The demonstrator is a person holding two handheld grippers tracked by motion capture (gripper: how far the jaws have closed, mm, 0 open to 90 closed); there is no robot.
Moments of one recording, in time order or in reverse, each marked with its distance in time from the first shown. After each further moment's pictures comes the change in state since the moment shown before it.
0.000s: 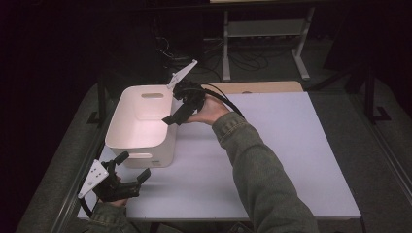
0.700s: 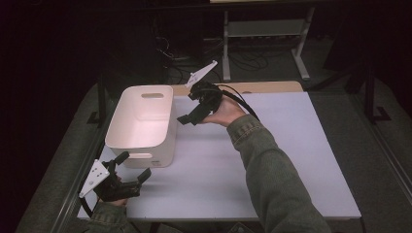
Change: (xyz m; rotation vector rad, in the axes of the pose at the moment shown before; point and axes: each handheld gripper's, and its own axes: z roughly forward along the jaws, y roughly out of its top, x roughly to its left) left arm 0.000 -0.001 0.001 0.006 0.004 0.001; right arm -0.006 -0.028 -0.030 -0.013 -0.032 0.046
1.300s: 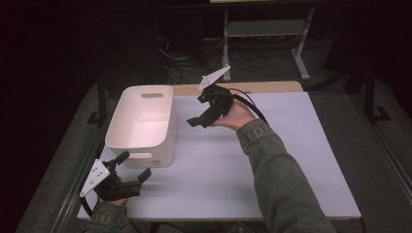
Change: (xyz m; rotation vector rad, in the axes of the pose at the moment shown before) left arm 0.000 0.000 0.001 0.005 0.002 0.000; right arm -0.004 -0.025 -0.014 -0.017 -0.011 0.024
